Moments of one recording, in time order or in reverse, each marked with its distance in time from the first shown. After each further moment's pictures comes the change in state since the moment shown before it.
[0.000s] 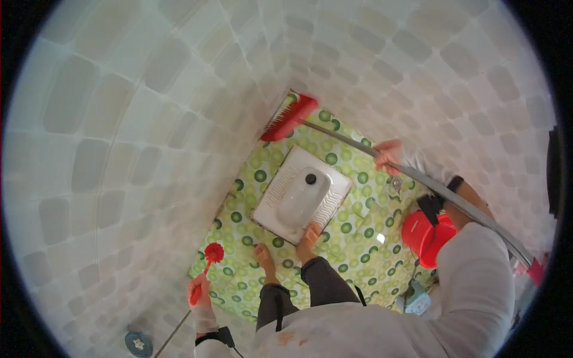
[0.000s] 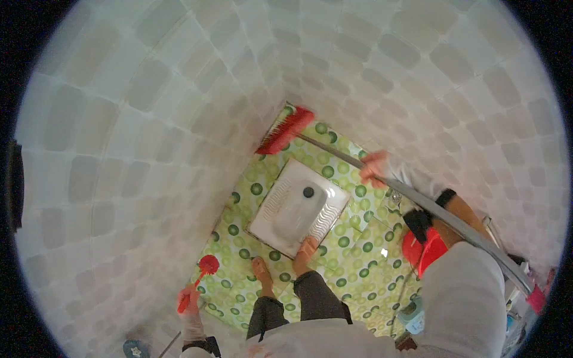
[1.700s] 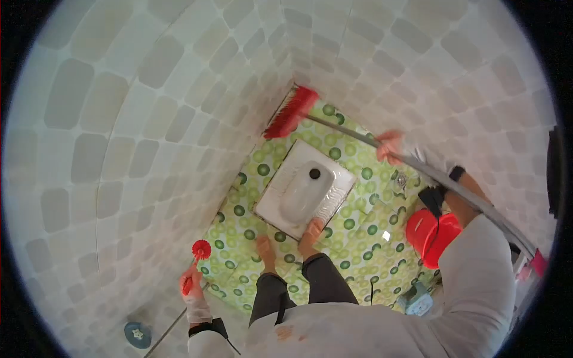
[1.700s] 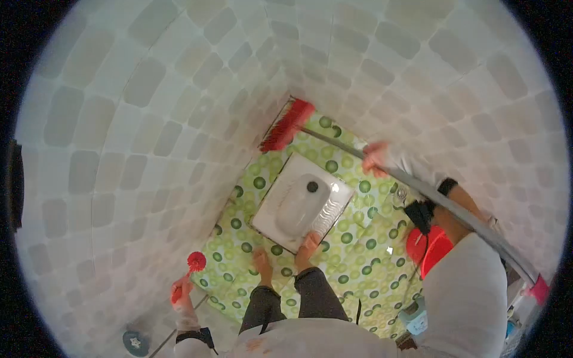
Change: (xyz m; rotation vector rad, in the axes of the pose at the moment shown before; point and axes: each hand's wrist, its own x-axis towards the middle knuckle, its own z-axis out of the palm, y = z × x) left_hand -0.003 0.005 -0.005 0.009 0.175 0.104; right_hand 0.027 0.010 -0.015 -0.086 -0.099 0.043
